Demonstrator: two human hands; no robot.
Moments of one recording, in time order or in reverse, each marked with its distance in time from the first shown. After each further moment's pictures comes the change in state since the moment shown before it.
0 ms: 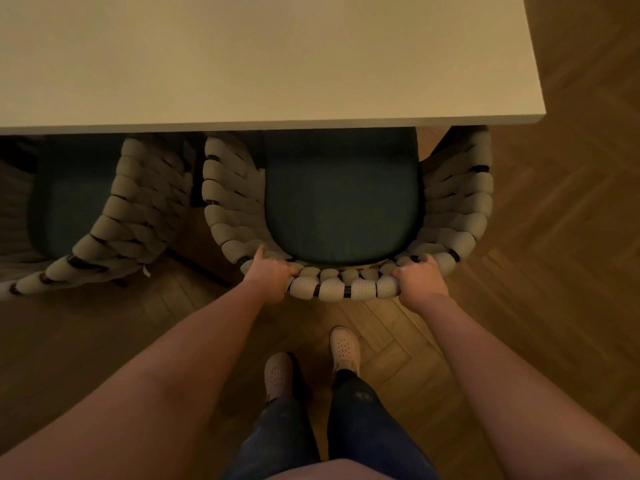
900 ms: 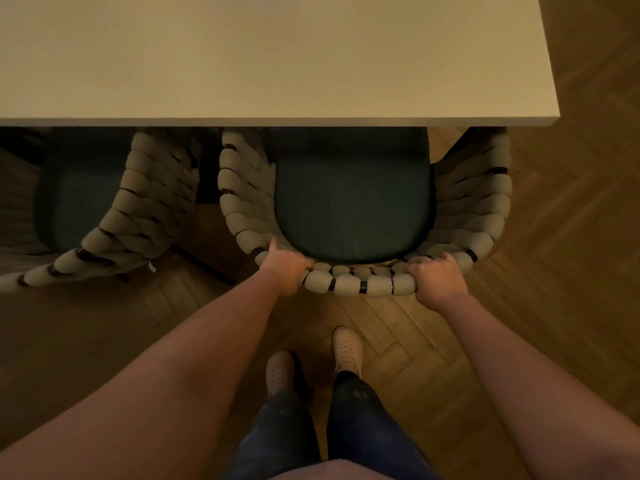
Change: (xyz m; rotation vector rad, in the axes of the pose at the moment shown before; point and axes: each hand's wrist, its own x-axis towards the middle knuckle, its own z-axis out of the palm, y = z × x) left_hand 0.006 0.005 -0.011 0.058 -0.010 0.022; right_hand -0.001 0.015 -0.001 0.000 0.025 0.000
